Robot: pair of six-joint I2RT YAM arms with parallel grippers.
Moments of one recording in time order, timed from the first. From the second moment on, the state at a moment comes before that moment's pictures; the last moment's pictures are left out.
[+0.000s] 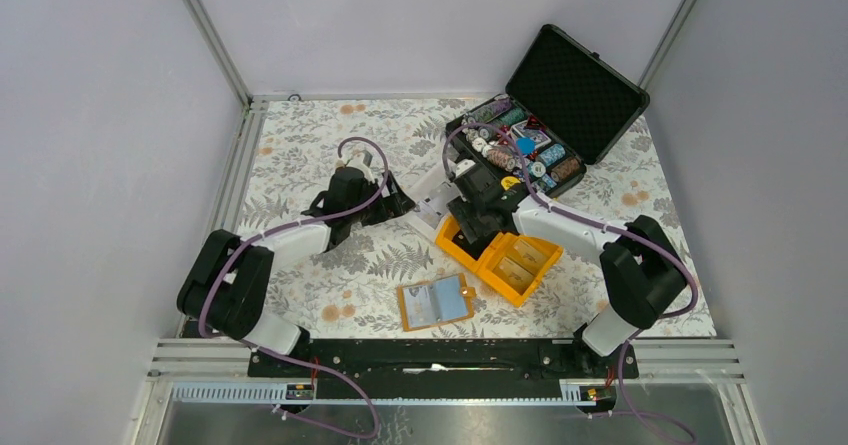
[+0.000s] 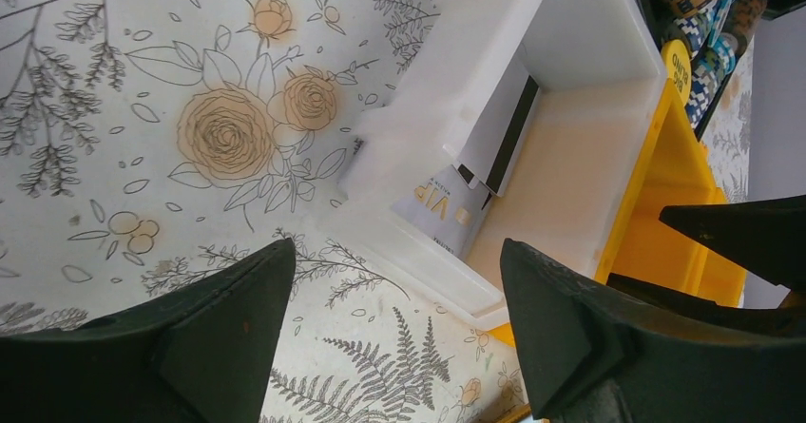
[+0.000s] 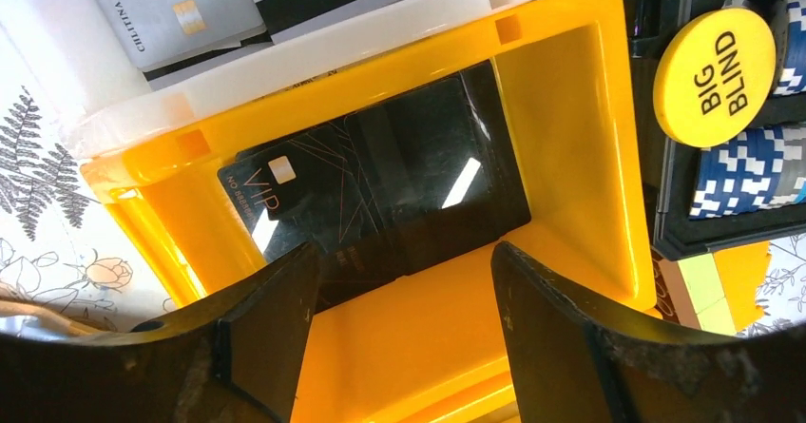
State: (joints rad) left arm -0.41 1.48 0.68 0.21 0.19 -0.69; right arm 0.73 1.62 1.08 -0.51 0.26 0.07
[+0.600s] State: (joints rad) left arm -0.47 1.56 0.72 0.22 0.17 -0.65; right arm 0.66 1.76 1.08 -0.42 0.23 0.05
